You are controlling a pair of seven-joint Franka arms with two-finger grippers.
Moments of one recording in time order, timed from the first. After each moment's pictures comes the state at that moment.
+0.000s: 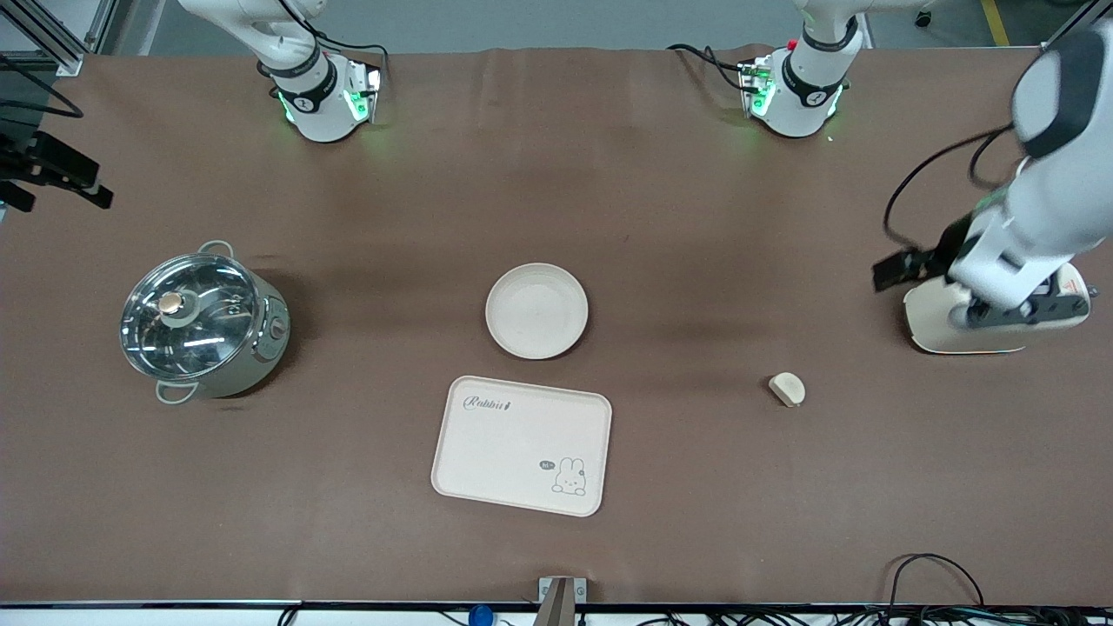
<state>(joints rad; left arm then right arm) 0.03 0.19 -0.17 -1.65 0.01 1.75 -0.28 -0.03 -0.04 -0.02 -1.51 0.10 1.47 -0.06</state>
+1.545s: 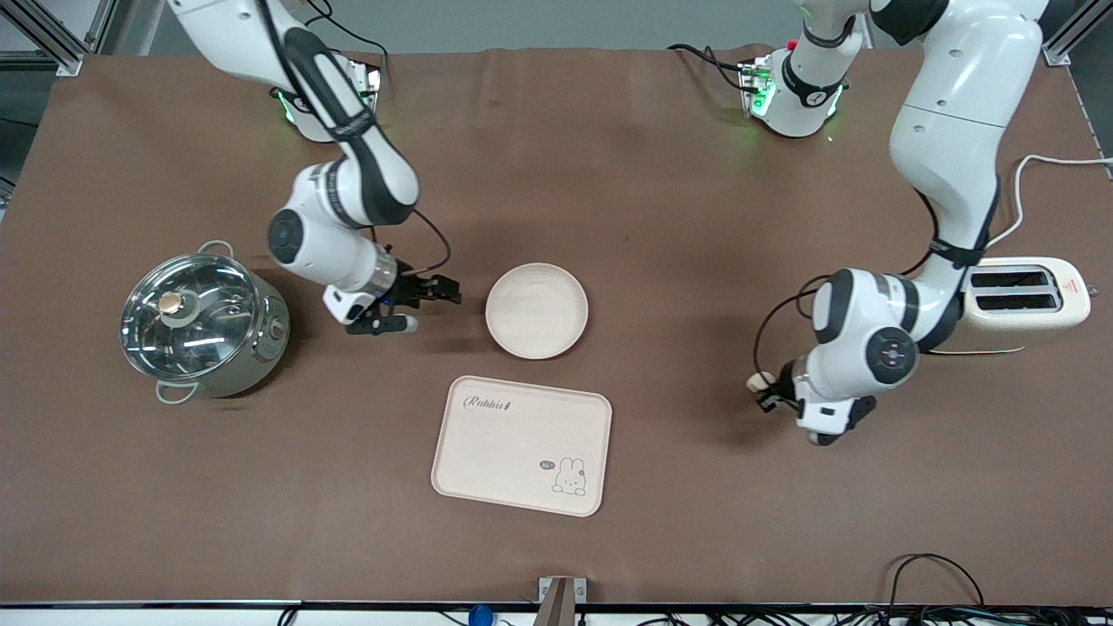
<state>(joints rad) -0.06 0.70 -0.22 -1.69 0.01 2.34 -0.87 0.52 0.36 -0.01 -2.18 0.70 2.57 -0.05</state>
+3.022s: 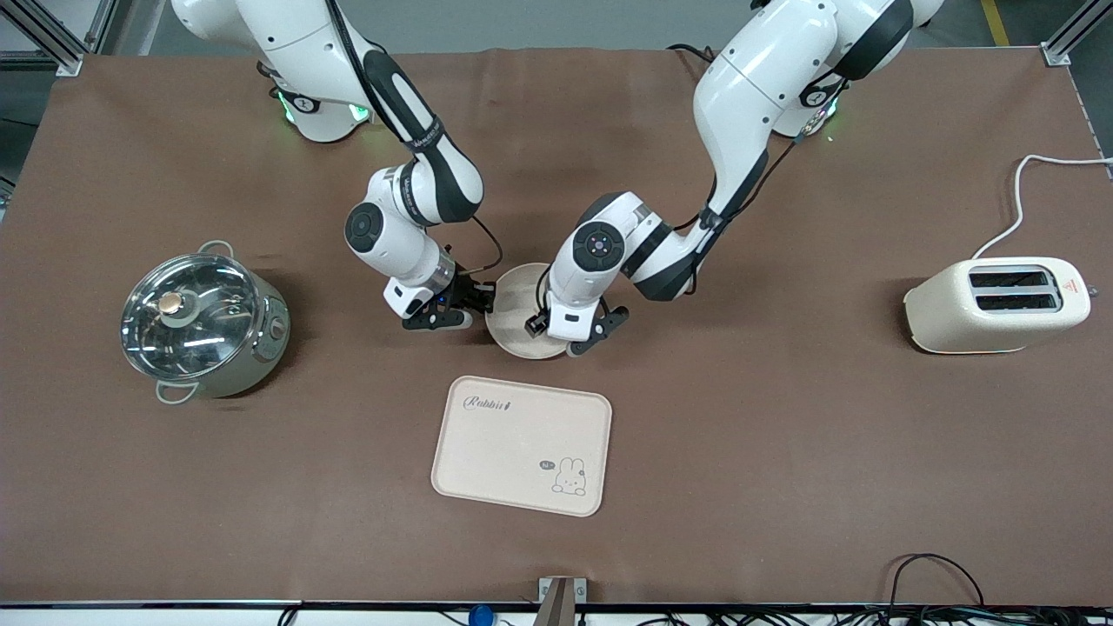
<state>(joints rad) -0.55 0.82 -0.28 -1.50 0.02 2.44 -1.43 0.65 0.48 -0.02 -2.12 0.78 2.72 -0.03</state>
